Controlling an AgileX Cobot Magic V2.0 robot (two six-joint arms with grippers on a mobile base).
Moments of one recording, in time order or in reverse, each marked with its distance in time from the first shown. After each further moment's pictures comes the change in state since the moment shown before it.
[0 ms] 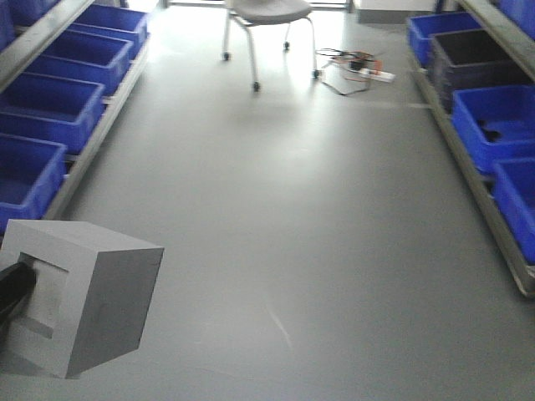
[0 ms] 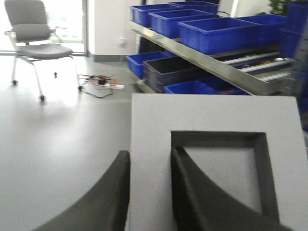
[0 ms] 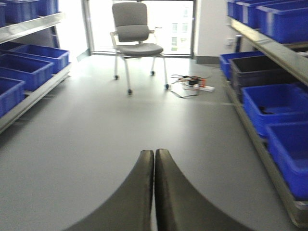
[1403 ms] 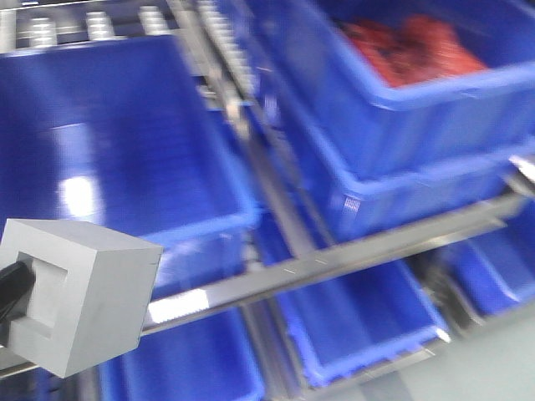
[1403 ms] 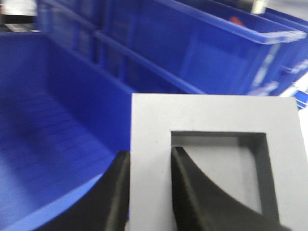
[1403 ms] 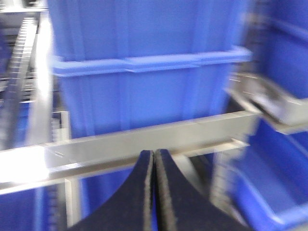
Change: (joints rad) left arm 0.000 0.000 0.000 0.000 0.000 0.000; right arm 0.000 0.000 0.000 0.000 0.000 0.000
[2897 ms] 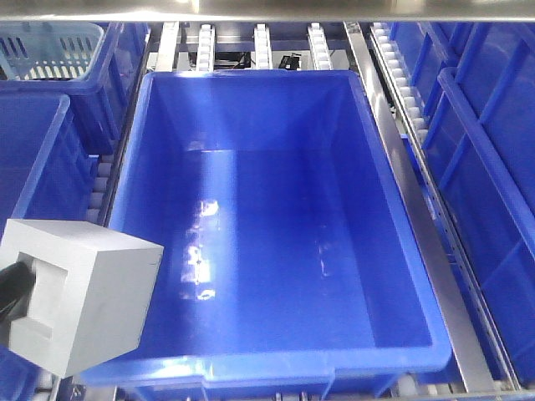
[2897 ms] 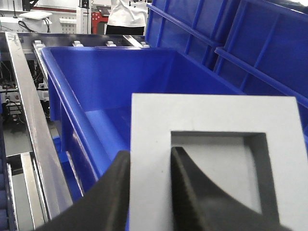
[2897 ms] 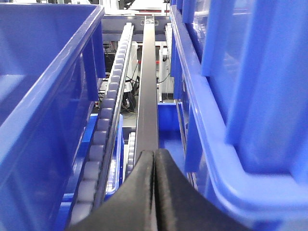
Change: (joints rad) left arm 0.000 0.000 0.000 0.000 0.000 0.000; right arm 0.000 0.000 0.000 0.000 0.000 0.000
